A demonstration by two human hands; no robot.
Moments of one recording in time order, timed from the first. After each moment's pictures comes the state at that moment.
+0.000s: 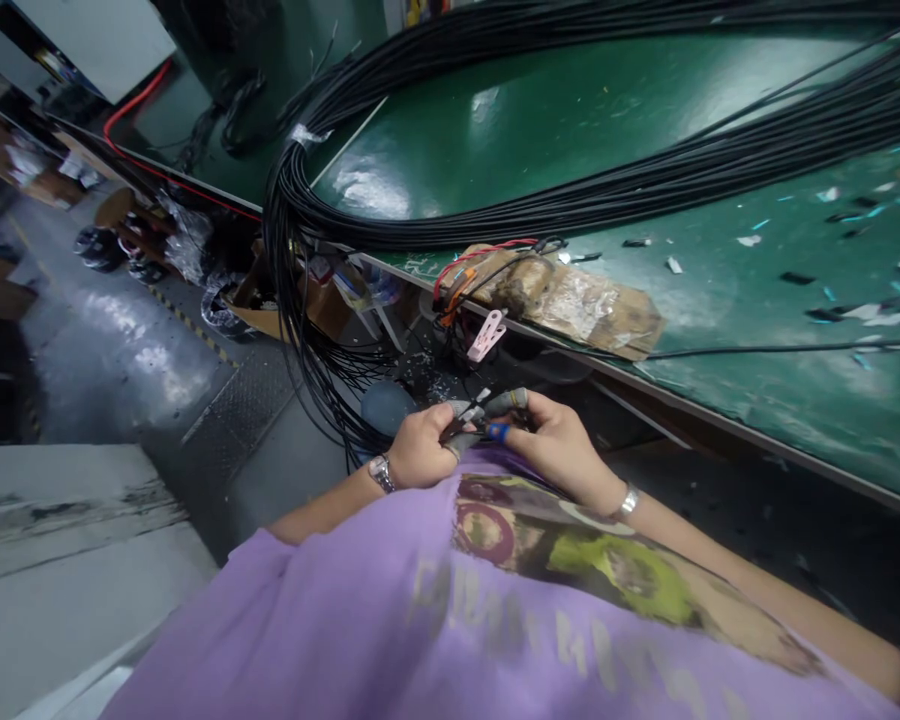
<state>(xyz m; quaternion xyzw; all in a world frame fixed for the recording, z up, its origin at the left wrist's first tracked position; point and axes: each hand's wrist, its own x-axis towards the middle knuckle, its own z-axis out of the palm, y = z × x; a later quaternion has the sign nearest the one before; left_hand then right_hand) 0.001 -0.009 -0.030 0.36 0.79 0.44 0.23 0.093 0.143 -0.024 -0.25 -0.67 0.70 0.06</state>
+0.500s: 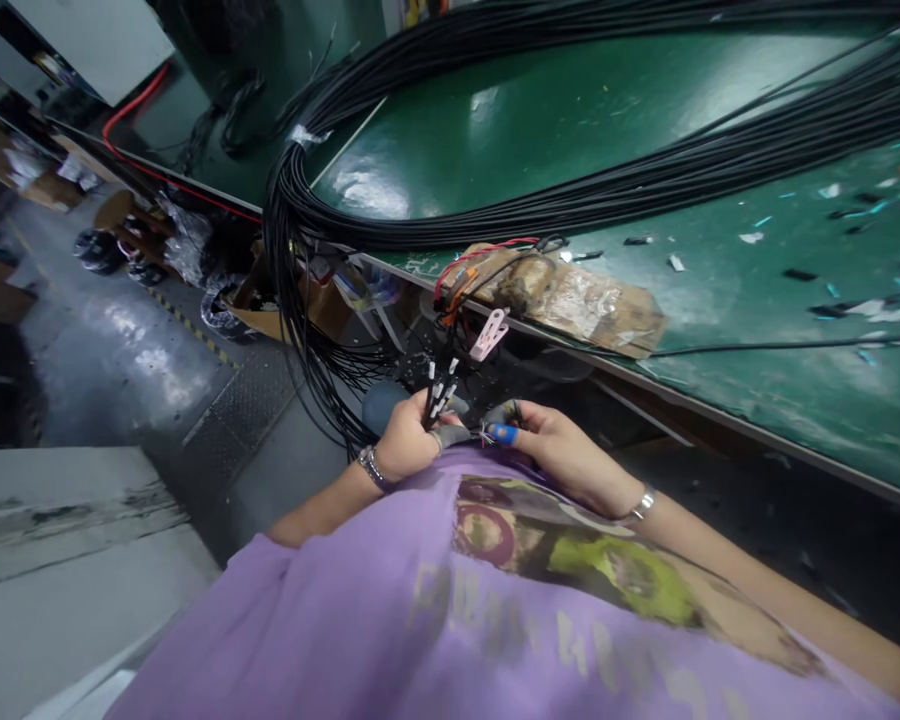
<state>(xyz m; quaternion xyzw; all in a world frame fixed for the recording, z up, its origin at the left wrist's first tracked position) -0.011 -0.012 -0.031 0.21 0.73 0.56 0.33 0.094 0.140 -0.015 -0.24 -0.59 0.77 -0.07</state>
